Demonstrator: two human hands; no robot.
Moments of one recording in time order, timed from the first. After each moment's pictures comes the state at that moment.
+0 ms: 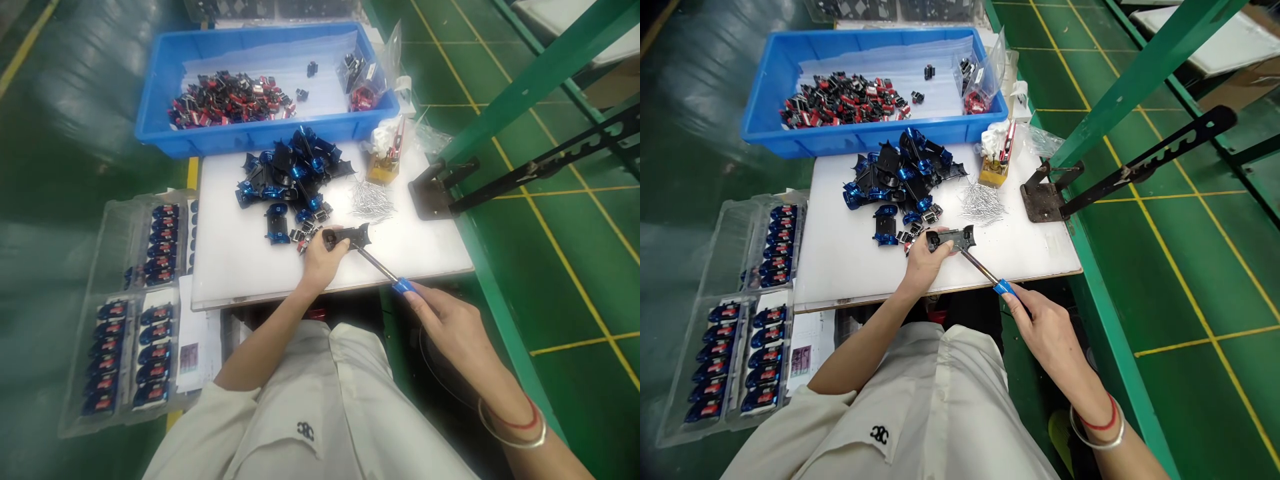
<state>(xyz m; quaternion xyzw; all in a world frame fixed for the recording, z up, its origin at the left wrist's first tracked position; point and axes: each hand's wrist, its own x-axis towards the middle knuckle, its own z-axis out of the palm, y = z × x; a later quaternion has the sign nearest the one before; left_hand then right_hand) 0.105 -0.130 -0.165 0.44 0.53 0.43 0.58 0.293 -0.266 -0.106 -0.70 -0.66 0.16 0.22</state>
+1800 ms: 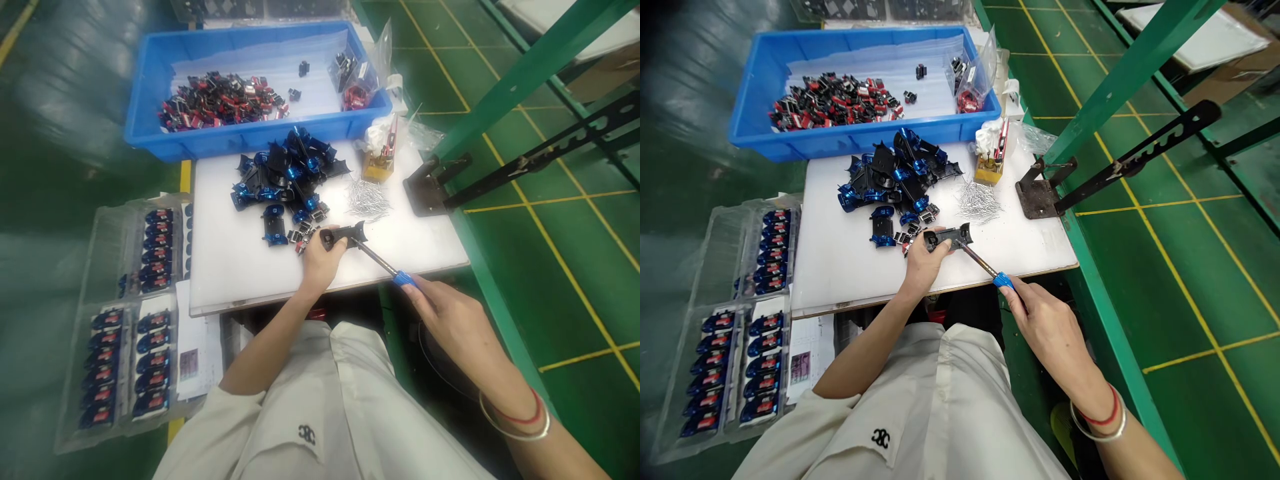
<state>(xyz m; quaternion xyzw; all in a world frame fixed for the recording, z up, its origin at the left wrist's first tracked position) 0.108 -0.131 -0.170 0.45 0.54 0.43 0.56 0.285 -0.267 -0.094 -0.71 -0.69 0.09 0.13</state>
